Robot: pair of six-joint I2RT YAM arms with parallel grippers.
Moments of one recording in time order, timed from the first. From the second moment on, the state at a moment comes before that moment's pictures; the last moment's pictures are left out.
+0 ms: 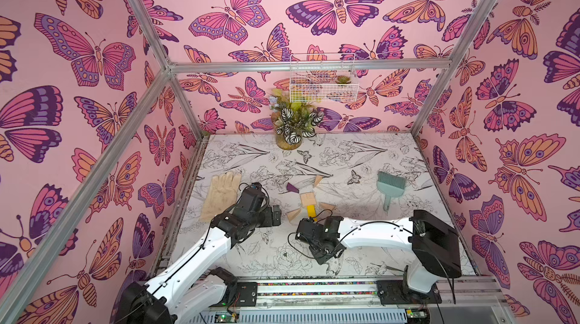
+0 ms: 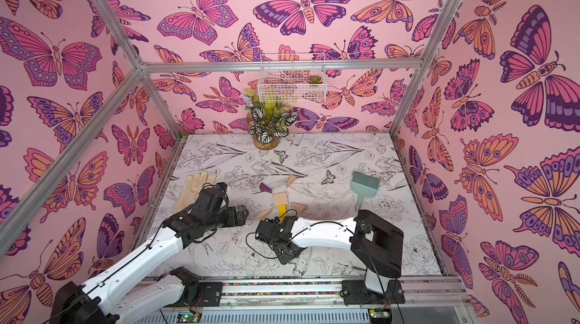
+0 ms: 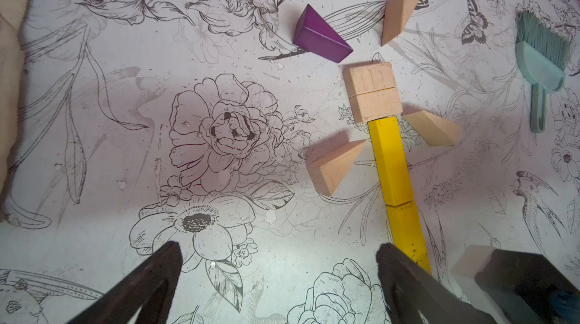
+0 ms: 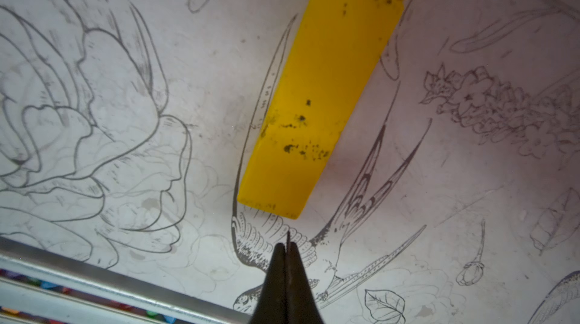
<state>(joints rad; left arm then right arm) -0.50 0.99 0.64 -0.55 0.01 -0.51 1.22 1.72 1.08 -0.87 0.12 0.68</state>
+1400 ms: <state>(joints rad) -0.50 0.99 0.64 -0.56 0.01 -0.52 1.21 1.77 1.10 -0.85 0.12 0.65</state>
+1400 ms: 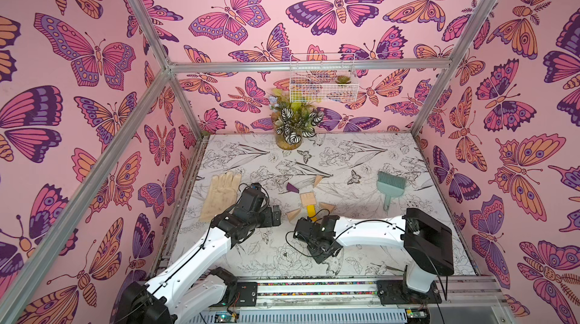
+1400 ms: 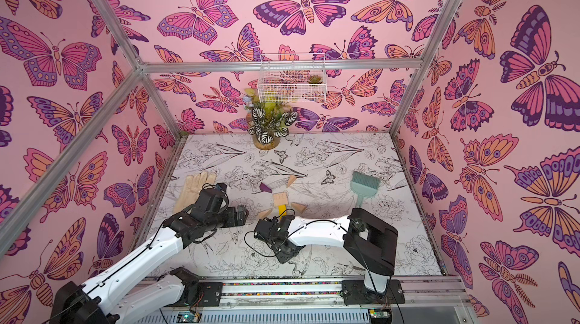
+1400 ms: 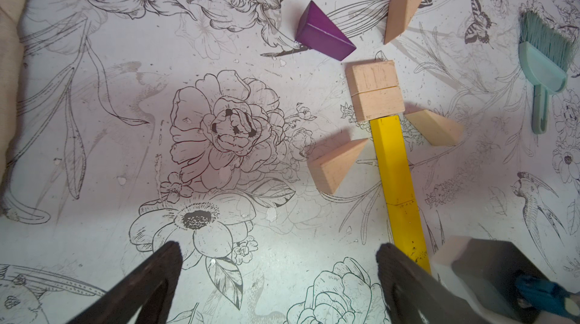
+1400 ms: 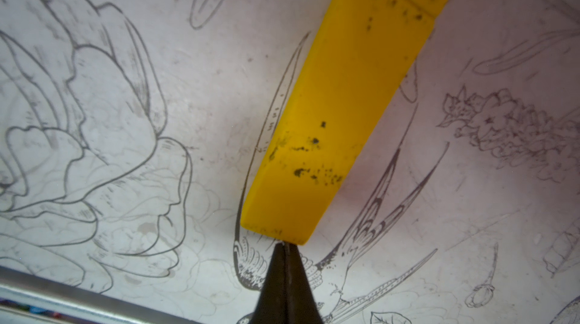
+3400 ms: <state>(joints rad) 0.01 1.54 0.35 0.71 -0.13 -0.07 0.04 1.52 0.37 0.68 0.23 0.08</state>
